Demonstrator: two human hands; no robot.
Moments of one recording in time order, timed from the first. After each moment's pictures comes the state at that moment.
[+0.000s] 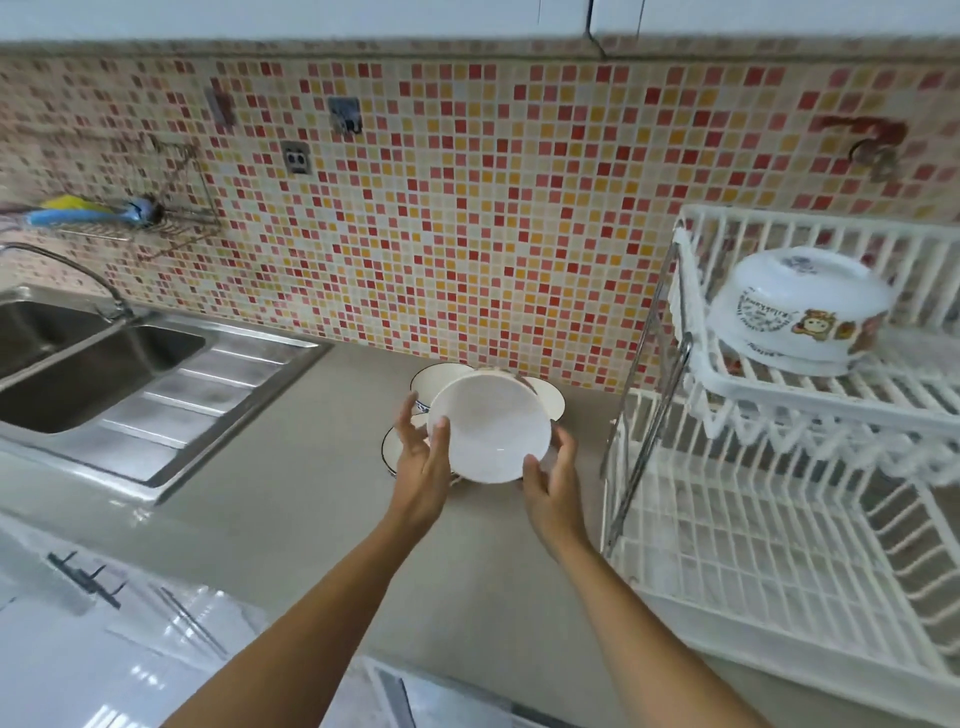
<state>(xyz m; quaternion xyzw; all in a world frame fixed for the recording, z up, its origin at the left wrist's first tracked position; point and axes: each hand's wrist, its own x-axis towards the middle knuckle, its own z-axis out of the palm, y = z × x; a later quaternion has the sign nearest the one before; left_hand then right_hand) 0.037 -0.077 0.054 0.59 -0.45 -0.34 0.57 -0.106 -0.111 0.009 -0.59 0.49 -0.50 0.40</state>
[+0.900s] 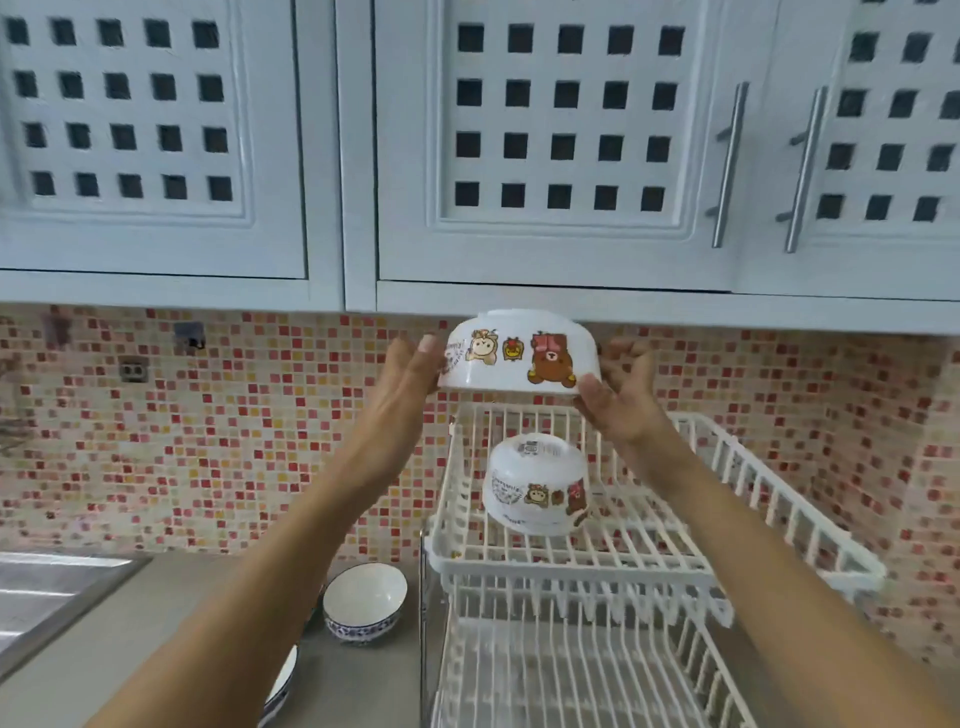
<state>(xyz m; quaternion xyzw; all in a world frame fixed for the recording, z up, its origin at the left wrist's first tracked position) -0.119 -0.088 0.315 0.38 -0.69 -0.30 0.55 -0.354 -0.094 0.312 -0.70 0.30 -0.56 0.32</state>
